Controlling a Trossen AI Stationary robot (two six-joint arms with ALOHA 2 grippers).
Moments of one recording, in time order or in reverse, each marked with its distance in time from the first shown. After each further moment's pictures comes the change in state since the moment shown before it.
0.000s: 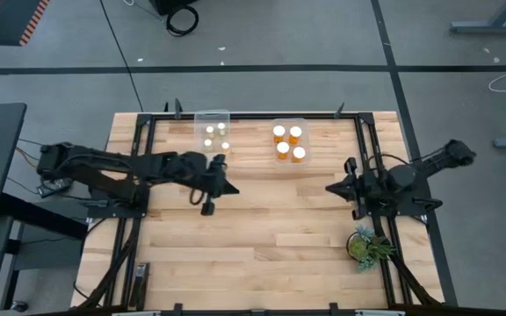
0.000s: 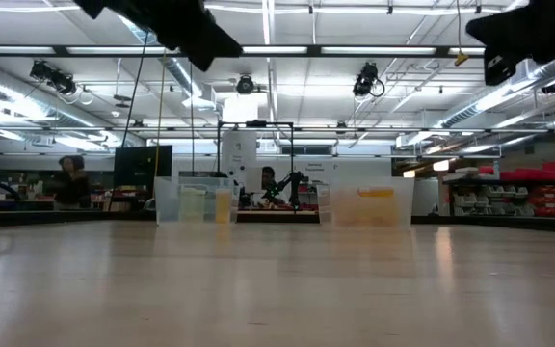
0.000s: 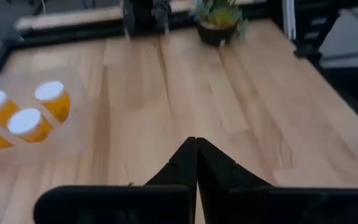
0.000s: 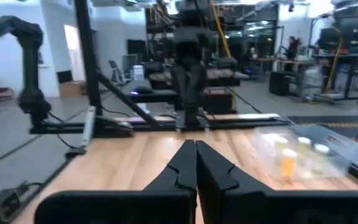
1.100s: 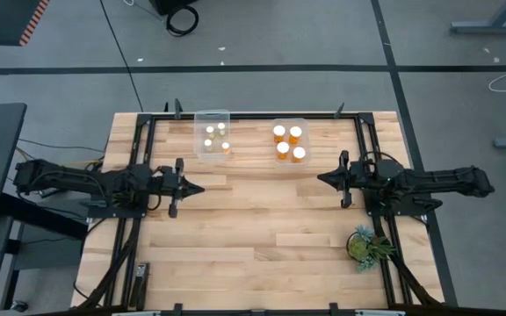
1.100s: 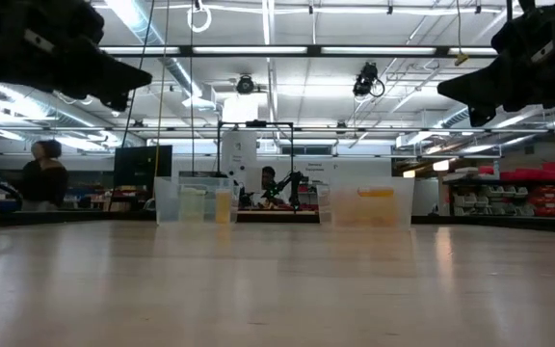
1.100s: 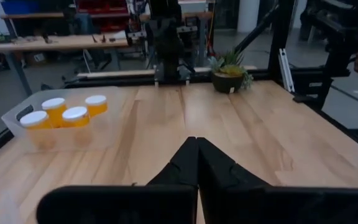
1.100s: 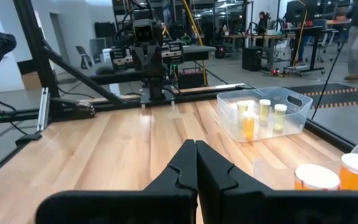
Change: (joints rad) left arm -0.002 -0.687 -0.736 0.455 -0.093 -0.080; right arm -0.480 -0.007 -0.120 0.024 -0.352 0.077
